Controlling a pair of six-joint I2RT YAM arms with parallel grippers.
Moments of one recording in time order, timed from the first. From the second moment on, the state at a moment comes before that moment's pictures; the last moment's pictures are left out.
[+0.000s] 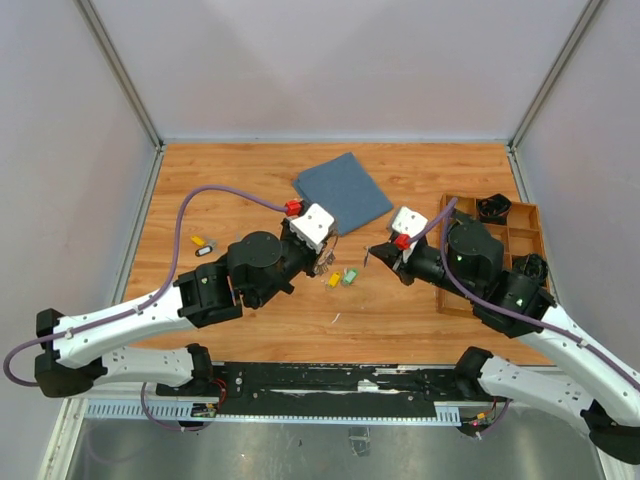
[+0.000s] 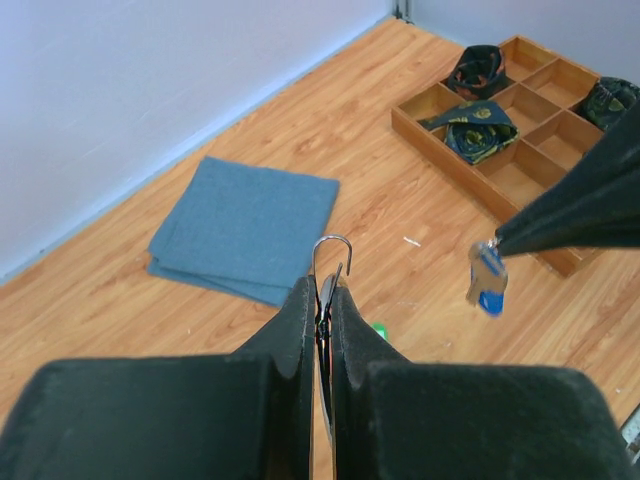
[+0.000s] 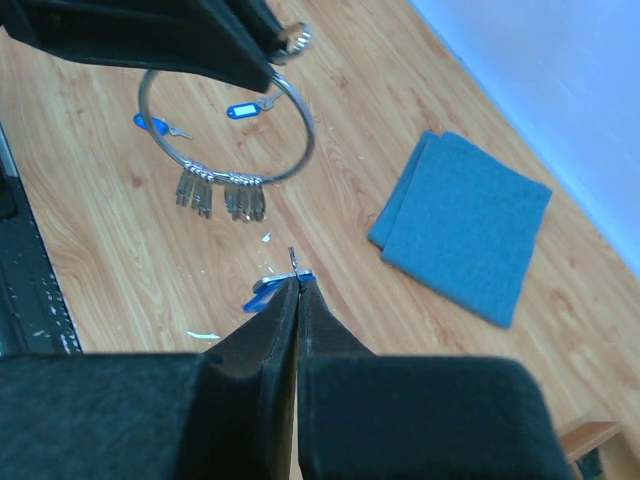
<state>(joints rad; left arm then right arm) -1.22 1.03 1.08 -0.18 -0.55 0.10 0.85 0.78 0.99 -0.44 -0.12 -0.24</state>
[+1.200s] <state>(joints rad) -1.27 1.13 1.15 -0.22 -0.60 0.10 1.01 0.88 1.02 -0.24 0.04 -0.40</state>
